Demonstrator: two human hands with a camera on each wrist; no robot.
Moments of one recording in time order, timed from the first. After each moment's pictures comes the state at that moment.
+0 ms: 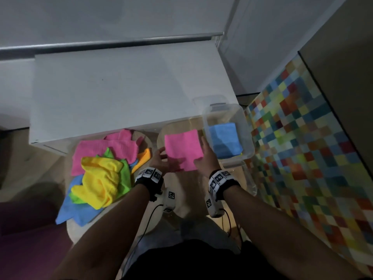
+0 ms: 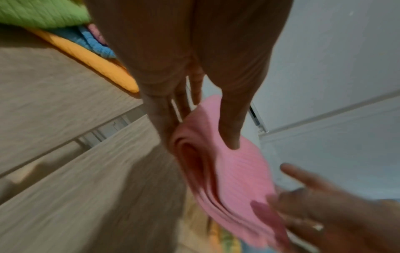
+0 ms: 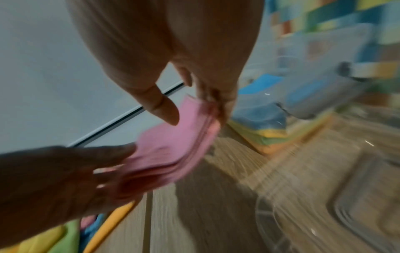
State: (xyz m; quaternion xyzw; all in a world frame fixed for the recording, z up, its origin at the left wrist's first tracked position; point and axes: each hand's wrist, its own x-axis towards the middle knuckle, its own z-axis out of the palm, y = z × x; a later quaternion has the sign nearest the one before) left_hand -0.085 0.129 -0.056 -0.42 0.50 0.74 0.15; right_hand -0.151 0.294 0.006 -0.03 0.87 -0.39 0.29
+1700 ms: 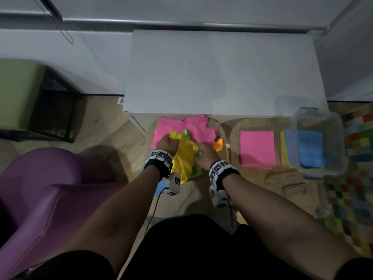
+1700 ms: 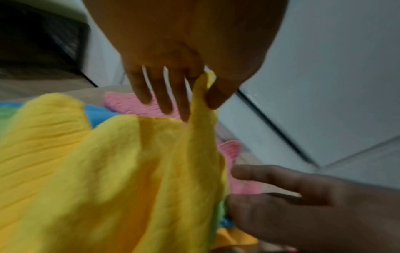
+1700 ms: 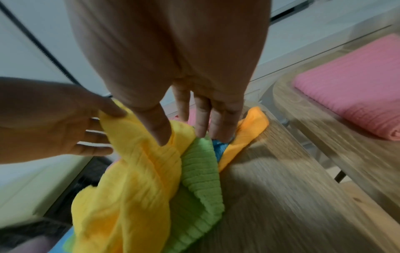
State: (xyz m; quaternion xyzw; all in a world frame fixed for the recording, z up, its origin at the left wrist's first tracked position) left_hand 0.041 -0.093 -0.052 -0.47 0.77 0.42 0.11; right_hand -0.037 0.061 -0.038 -0.21 0.86 -0.23 0.42
